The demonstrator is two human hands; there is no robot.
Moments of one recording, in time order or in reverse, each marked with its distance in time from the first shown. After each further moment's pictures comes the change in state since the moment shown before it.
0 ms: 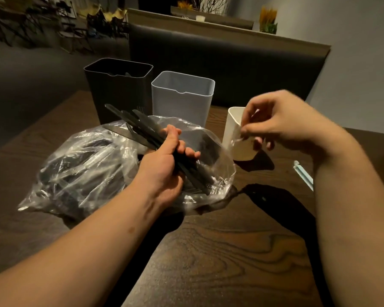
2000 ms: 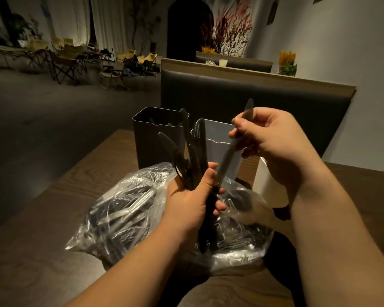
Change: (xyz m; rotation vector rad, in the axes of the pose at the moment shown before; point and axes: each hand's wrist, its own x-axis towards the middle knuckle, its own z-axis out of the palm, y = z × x) left_hand -0.017 0.038 -0.002 0.368 -0.090 0.188; right_hand 0.052 -0.080 0.040 0.614 0.298 -0.059
